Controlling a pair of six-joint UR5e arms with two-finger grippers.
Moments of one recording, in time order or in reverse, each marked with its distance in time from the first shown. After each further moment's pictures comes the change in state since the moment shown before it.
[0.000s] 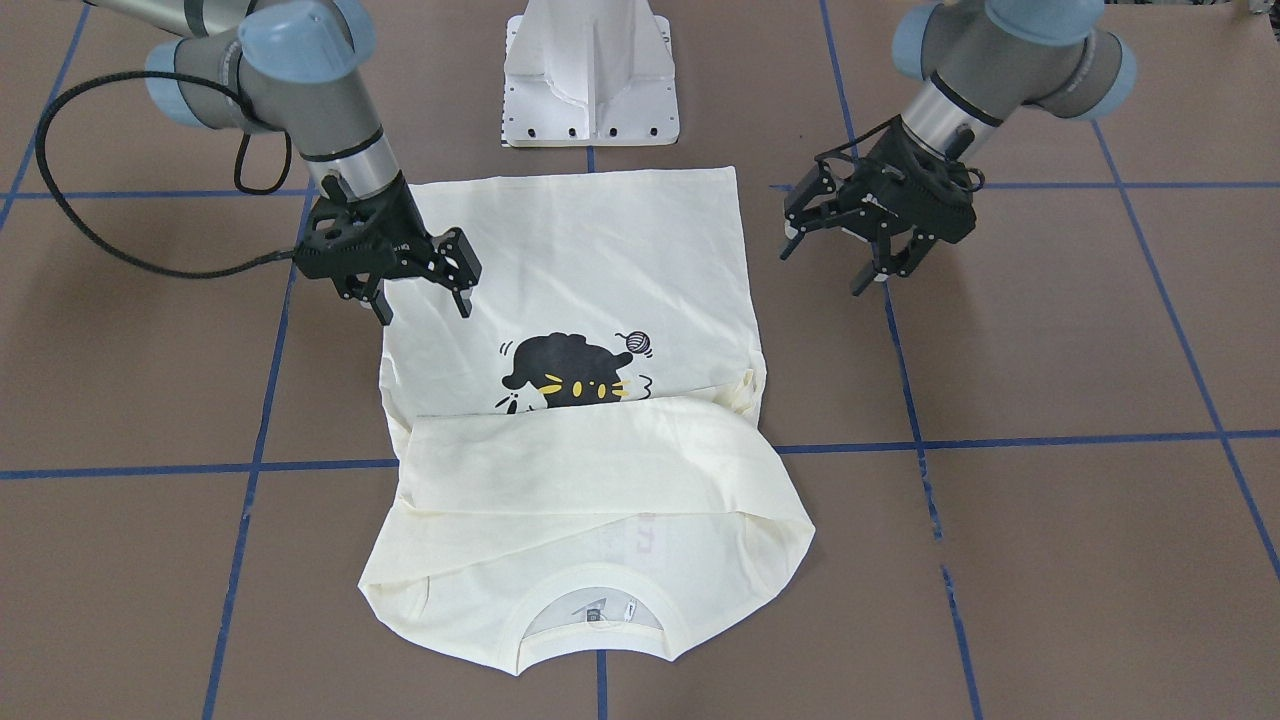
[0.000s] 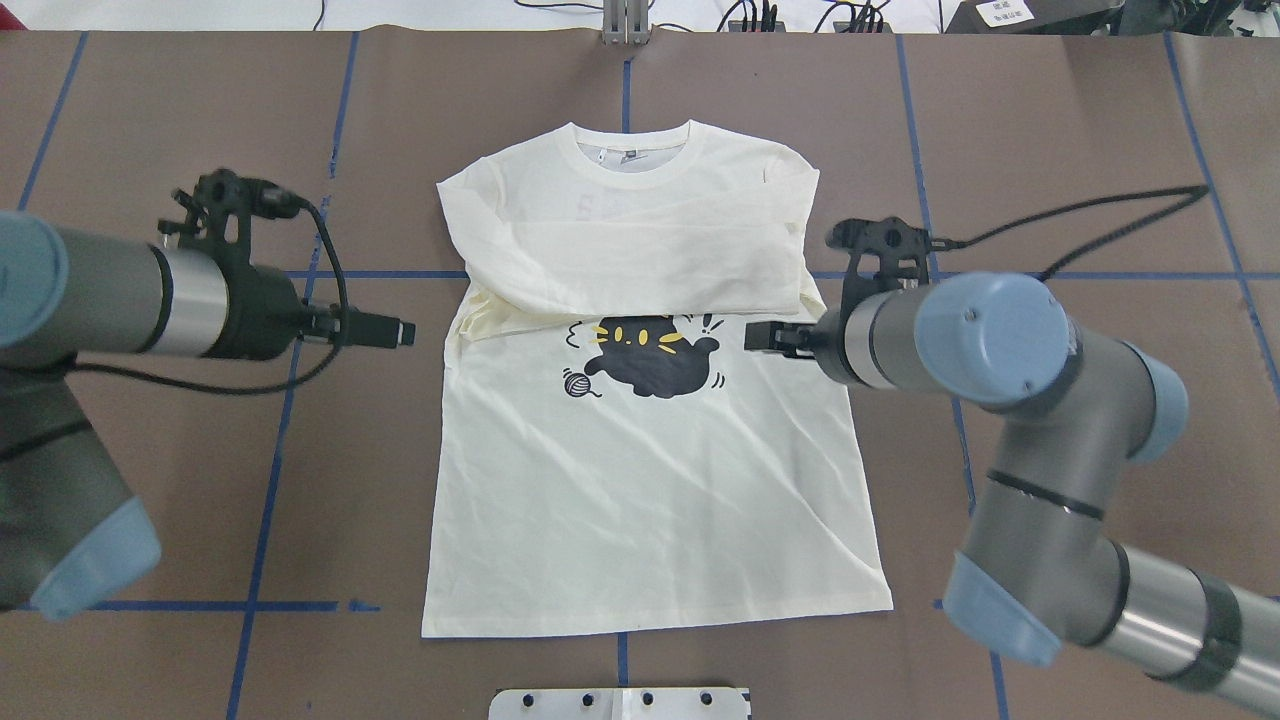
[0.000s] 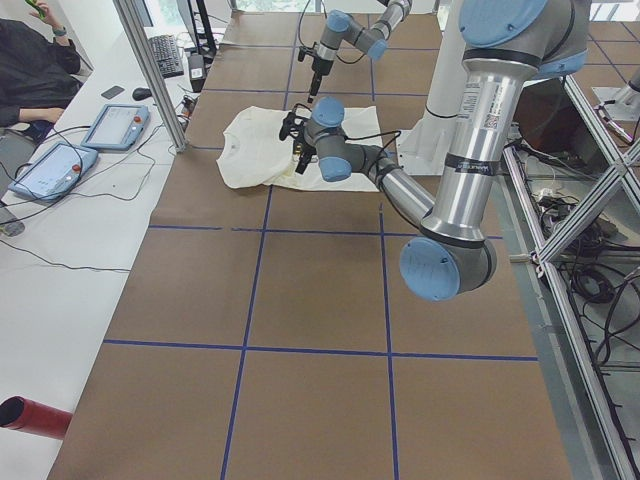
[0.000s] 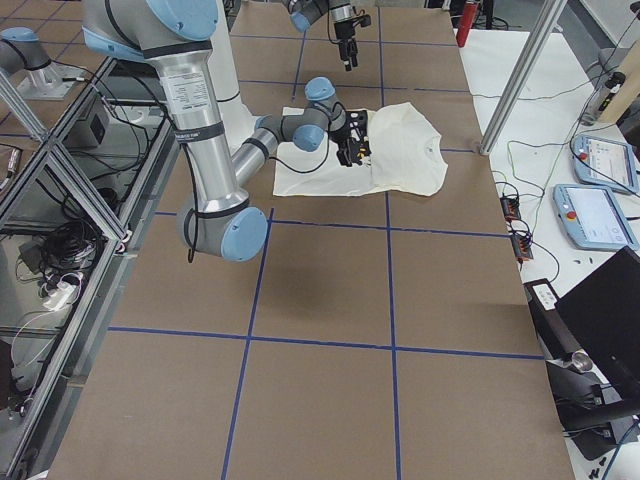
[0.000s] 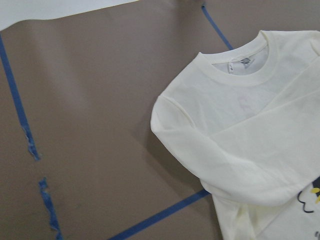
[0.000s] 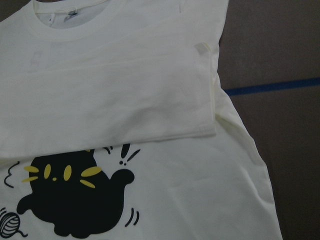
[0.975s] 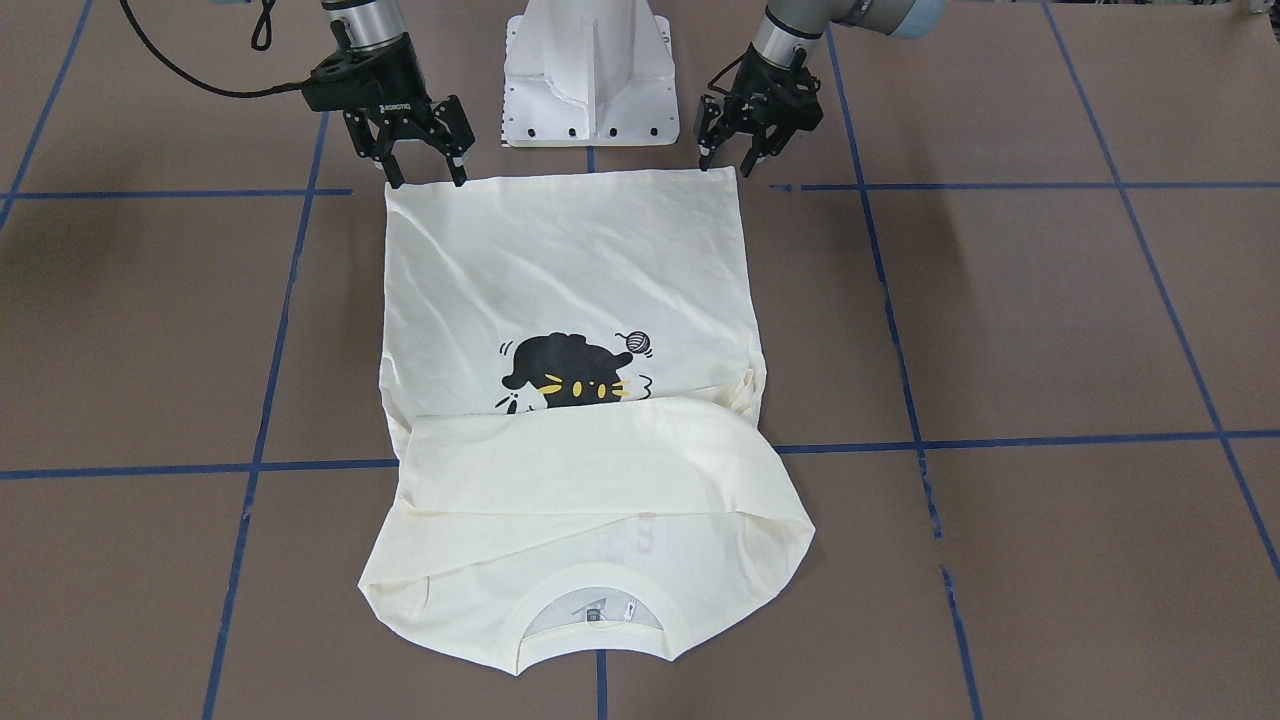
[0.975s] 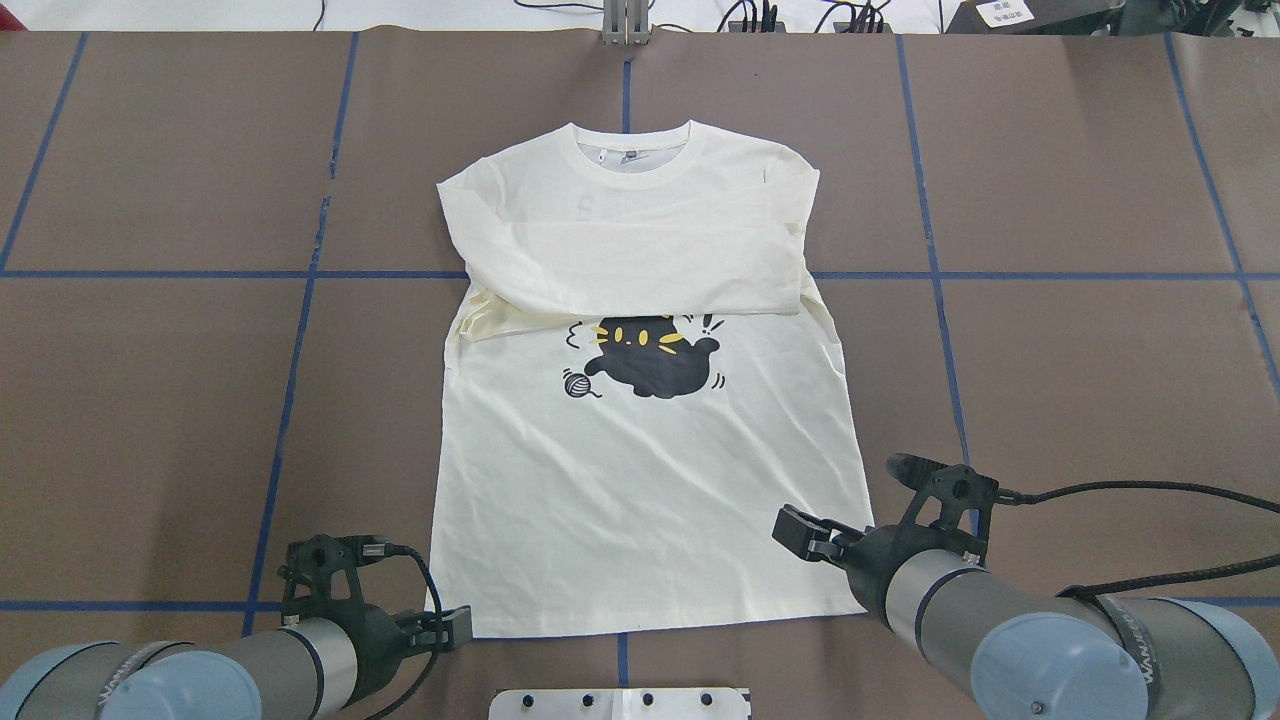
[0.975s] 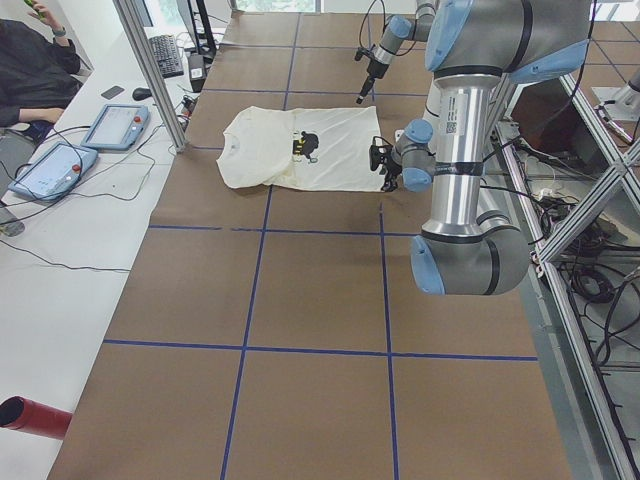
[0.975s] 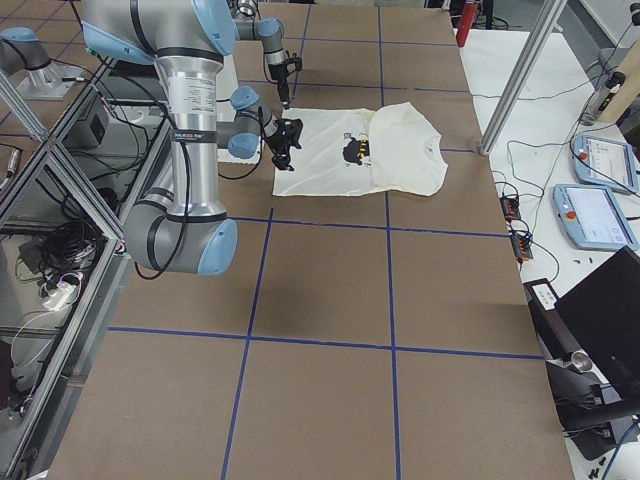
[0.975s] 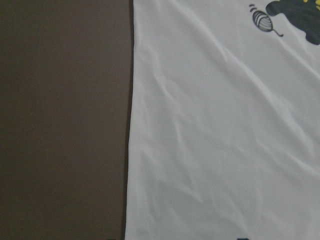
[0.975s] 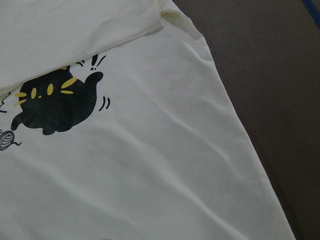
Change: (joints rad) left arm 0.604 0.095 -0.032 0.114 0.504 -0.506; right arm -0.394 -0.233 0.204 -0.003 -0.412 0.359
